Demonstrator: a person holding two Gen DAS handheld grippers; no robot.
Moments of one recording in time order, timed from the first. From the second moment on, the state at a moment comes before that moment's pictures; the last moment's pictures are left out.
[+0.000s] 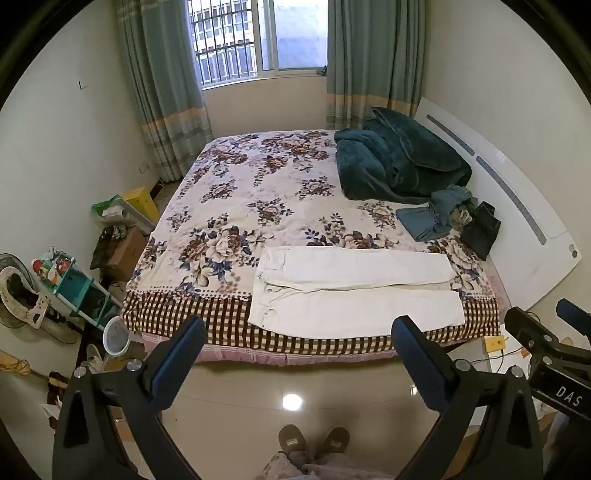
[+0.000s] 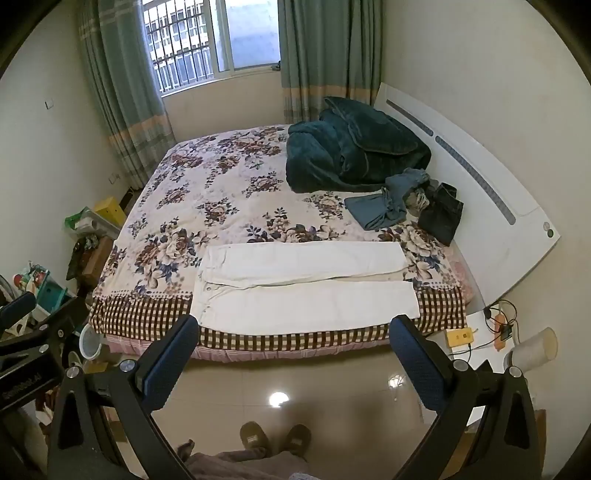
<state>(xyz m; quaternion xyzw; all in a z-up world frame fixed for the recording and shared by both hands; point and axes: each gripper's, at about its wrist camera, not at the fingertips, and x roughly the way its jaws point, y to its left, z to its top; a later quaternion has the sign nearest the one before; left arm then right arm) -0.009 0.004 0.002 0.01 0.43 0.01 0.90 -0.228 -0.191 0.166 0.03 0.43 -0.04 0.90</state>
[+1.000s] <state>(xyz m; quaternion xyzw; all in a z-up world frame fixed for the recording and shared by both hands) 0.000 0.024 0.017 0.01 0.43 0.01 0.90 -0.235 -0.197 0.171 0.04 0.43 -0.04 0.90</state>
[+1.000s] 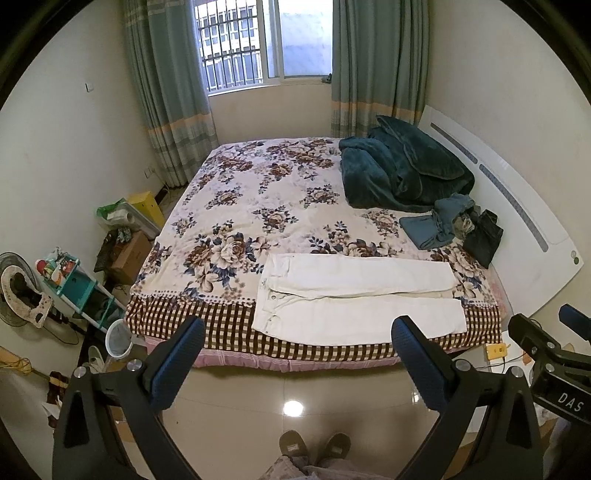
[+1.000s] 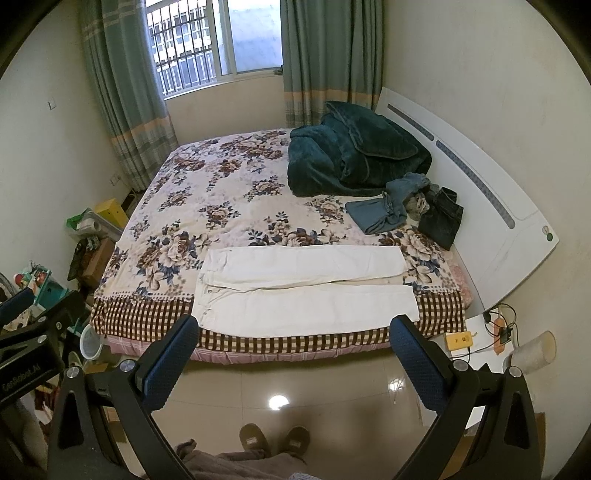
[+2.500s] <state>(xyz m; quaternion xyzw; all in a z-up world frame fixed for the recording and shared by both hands) -0.003 0.022 0.020 0.01 0.42 0.02 0.91 -0.221 -0.179 0.188 0.03 0.42 -0.03 0.91</state>
